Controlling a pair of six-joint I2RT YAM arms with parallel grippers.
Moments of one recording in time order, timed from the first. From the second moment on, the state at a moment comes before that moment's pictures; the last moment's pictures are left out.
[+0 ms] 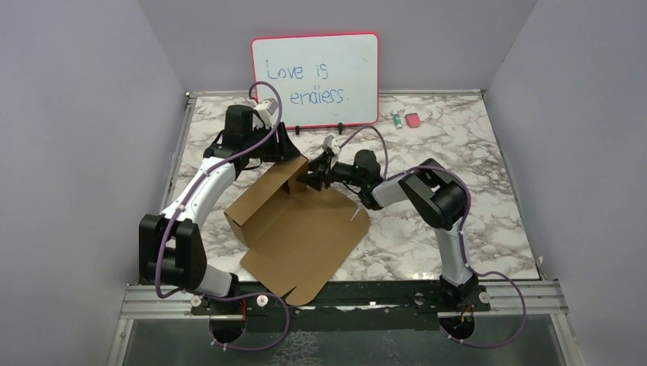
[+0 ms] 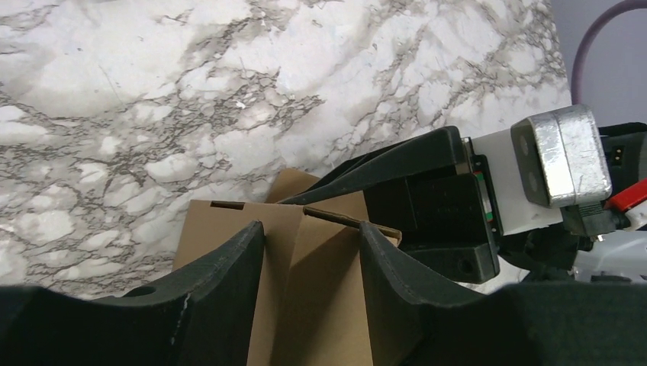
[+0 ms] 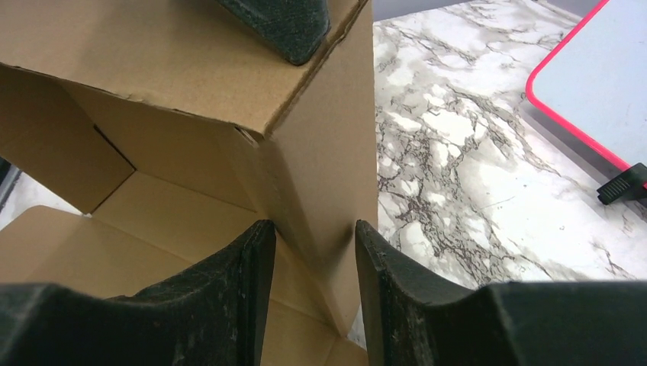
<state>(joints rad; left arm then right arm) -0.21 1.45 1.12 -0.29 0.50 -0.29 0.67 2.13 1.02 1.19 -0.68 0.11</state>
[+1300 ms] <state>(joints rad) -0.19 1.51 1.06 -0.22 0.80 -0.39 0.79 1.84 0.92 0.74 -0.09 -0.01</state>
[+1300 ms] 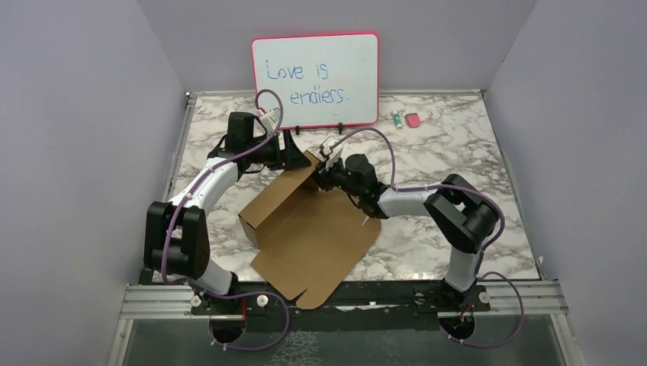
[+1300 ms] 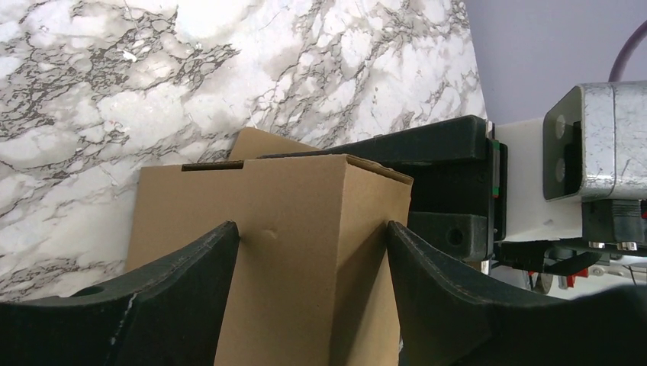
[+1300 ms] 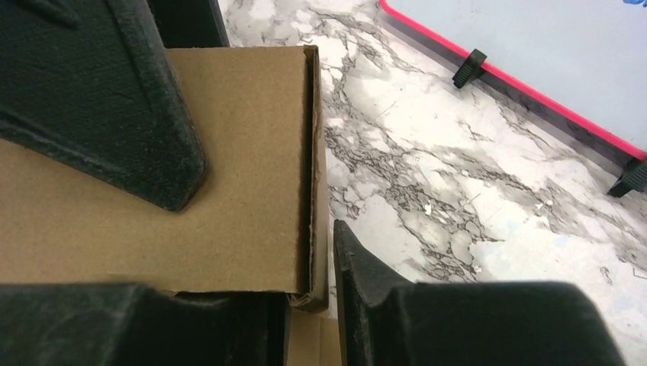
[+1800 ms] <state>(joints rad) -0.14 1.55 1.07 -0.21 0.84 -0.38 0.79 2.01 0.92 1.01 -0.10 -0.02</state>
